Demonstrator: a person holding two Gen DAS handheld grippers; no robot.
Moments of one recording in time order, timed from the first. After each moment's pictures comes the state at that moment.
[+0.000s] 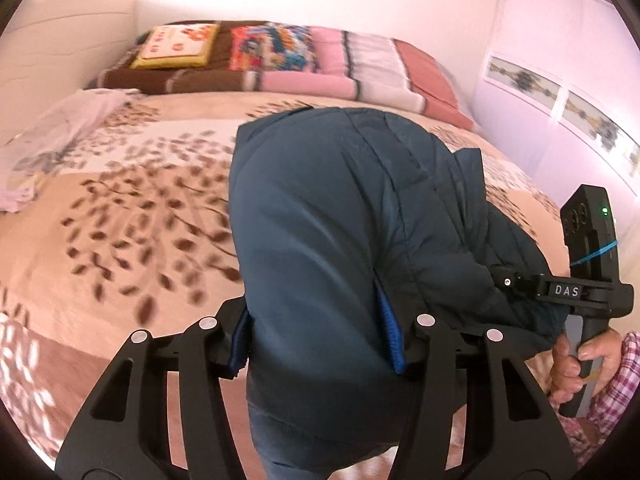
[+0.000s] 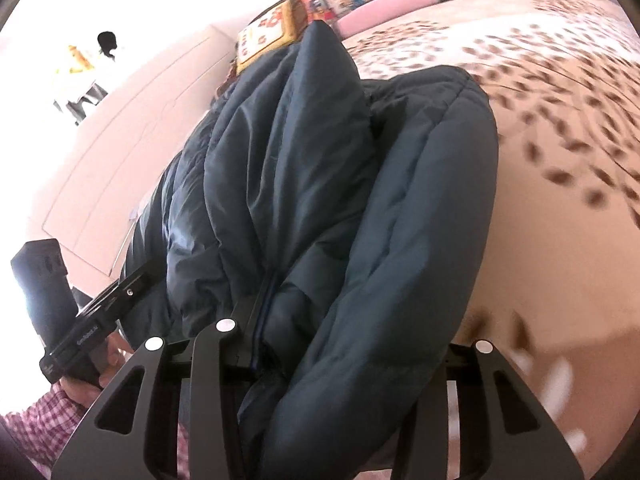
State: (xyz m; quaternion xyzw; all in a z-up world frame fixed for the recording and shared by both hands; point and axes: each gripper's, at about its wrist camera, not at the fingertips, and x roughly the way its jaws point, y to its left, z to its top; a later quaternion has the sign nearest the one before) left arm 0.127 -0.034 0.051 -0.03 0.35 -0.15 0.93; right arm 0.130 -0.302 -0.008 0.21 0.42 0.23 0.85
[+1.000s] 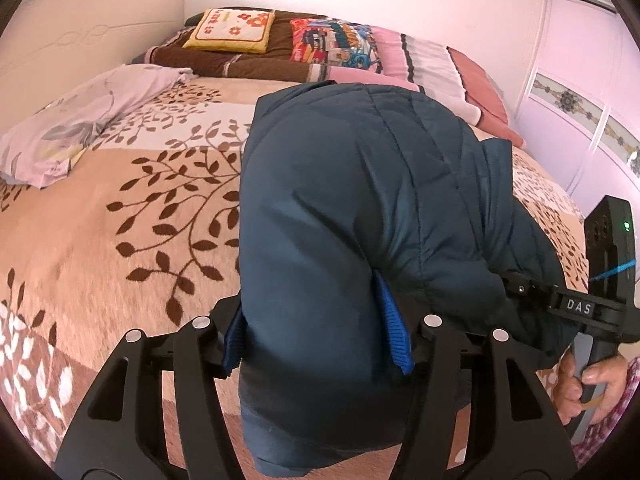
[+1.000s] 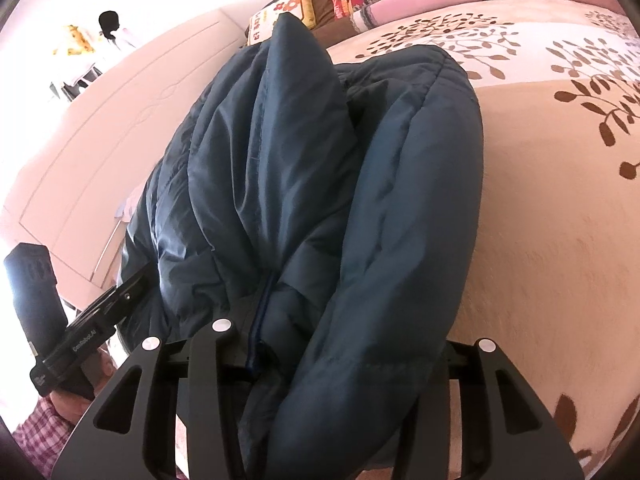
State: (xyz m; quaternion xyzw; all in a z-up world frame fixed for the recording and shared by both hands) left arm 0.170 0.054 0.015 -0.05 0.36 -0.09 0.93; right arm 0.199 -0.202 -0.031 0.19 0.41 0.22 0.86
